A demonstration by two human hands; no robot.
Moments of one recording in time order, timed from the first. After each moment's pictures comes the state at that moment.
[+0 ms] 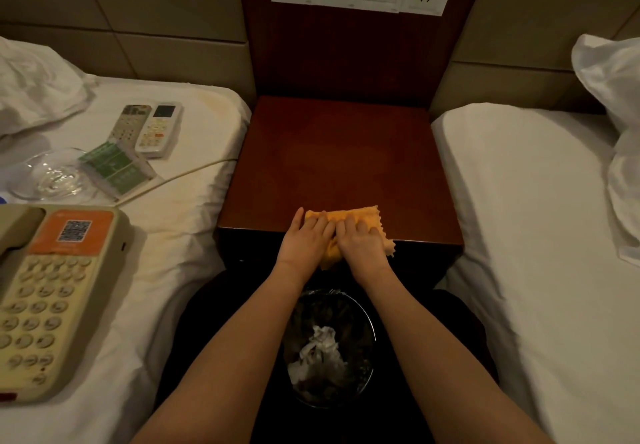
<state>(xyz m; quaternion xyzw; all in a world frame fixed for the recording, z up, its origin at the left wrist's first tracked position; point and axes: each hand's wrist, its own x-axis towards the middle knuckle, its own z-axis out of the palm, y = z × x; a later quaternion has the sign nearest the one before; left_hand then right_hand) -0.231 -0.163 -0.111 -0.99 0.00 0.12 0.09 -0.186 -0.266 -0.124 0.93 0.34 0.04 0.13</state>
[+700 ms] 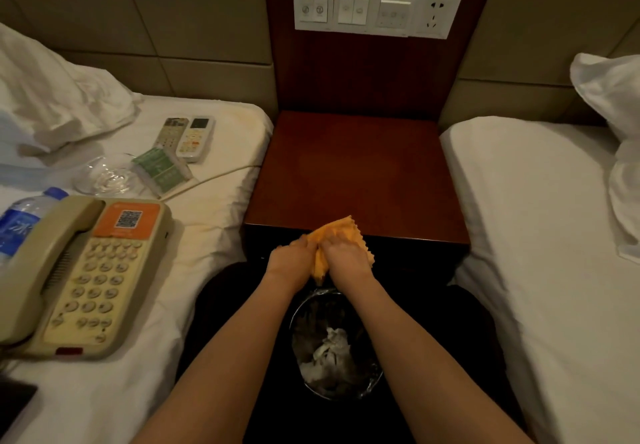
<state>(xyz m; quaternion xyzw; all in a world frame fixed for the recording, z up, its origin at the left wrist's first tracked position) -0.285 -0.144 -0.099 -0.98 -0.10 0.20 0.00 -0.234 -0.242 -0.089 0.91 0.38 -0.18 0.03</state>
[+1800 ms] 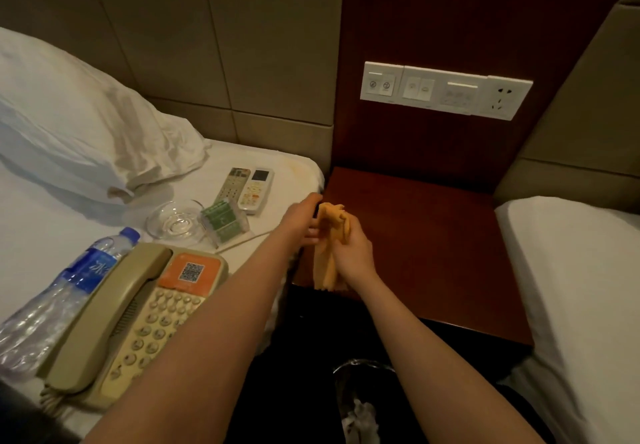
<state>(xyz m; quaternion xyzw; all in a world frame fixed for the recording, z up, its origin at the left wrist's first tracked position) -0.221 -0.027 0.015 -0.62 -0.39 -0.05 -0.68 -0.197 -0.134 -0.023 0.81 0.19 -0.20 -0.52</state>
